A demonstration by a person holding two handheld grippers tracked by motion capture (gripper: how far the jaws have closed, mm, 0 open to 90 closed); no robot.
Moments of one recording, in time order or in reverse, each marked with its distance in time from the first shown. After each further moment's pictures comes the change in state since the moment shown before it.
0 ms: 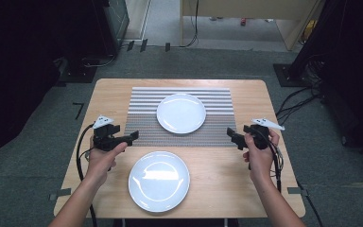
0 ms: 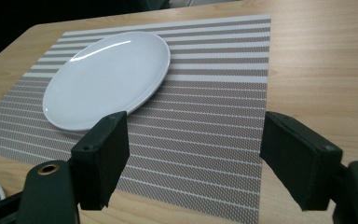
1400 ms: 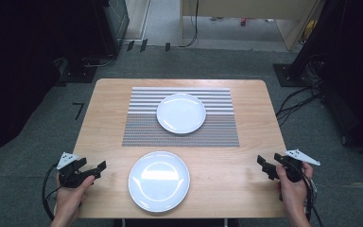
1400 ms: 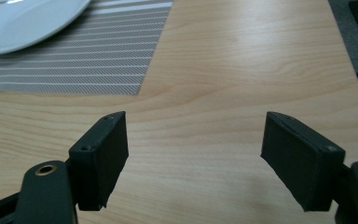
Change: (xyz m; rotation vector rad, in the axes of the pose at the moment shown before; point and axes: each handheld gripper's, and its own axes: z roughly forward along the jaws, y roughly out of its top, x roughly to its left) left arm 0.062 -0.108 -0.070 0.003 0.188 -0.104; right arm -0.078 -0.079 -0.071 0.029 -0.117 0.015
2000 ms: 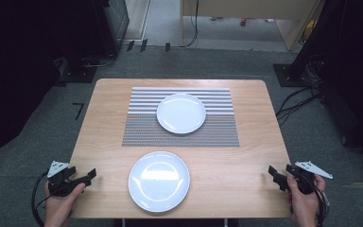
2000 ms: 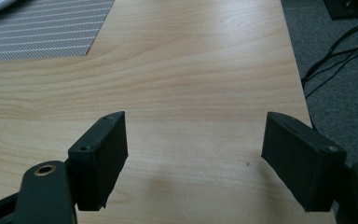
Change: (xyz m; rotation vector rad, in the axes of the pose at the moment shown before) left arm 0.022 -0.021 -0.013 0.043 0.068 -0.016; right arm -0.030 -0.030 -0.019 0.025 -0.068 0.024
